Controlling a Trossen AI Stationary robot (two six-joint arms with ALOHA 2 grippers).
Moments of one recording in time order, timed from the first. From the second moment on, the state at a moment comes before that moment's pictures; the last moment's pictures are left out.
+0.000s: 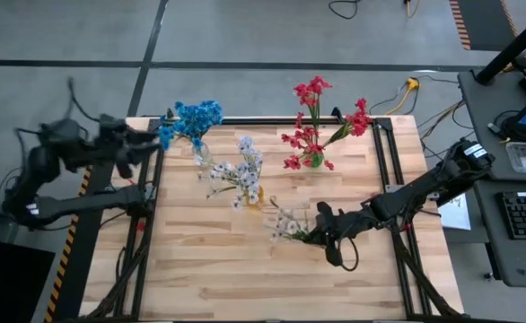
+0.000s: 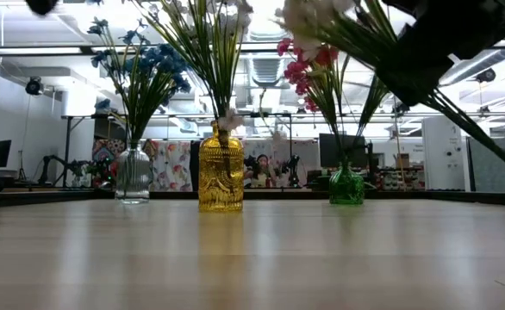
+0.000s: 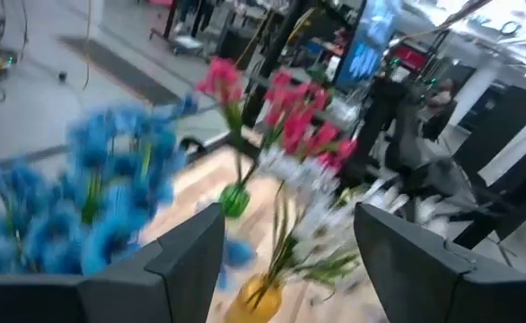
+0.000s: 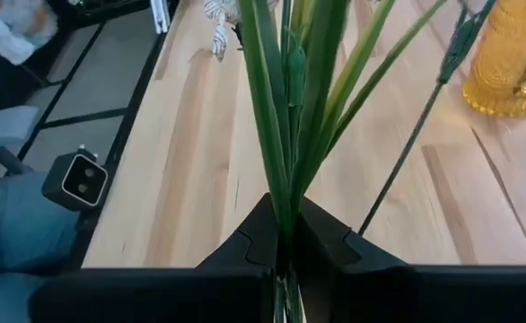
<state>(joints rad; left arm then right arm) 0.36 0.45 1.07 -0.78 0.02 -0.42 0.44 1.30 0.63 0.12 0.16 0.46</state>
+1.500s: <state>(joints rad) 0.33 0.25 0.61 -0.09 0.76 -0.65 0.44 1.19 0.63 0.39 0.13 0.01</state>
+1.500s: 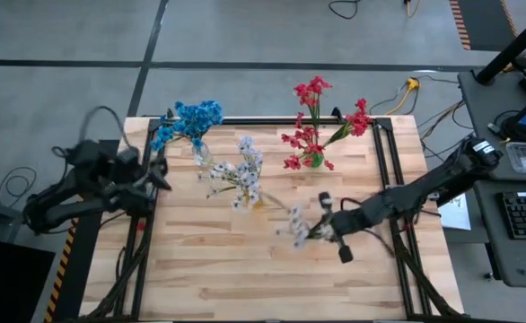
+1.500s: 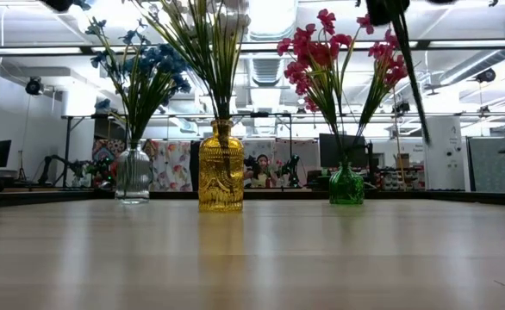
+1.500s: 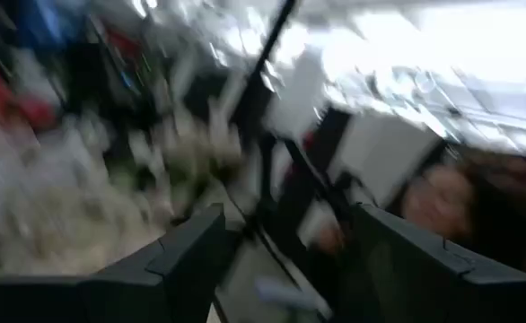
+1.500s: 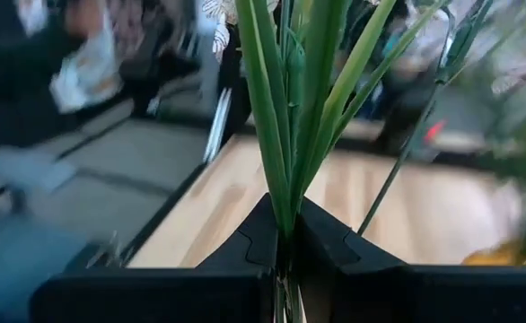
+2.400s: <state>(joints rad) 0.33 0.02 0.53 -0.74 0.64 -0.43 0.43 1.14 0.61 0.91 0.45 -0.39</state>
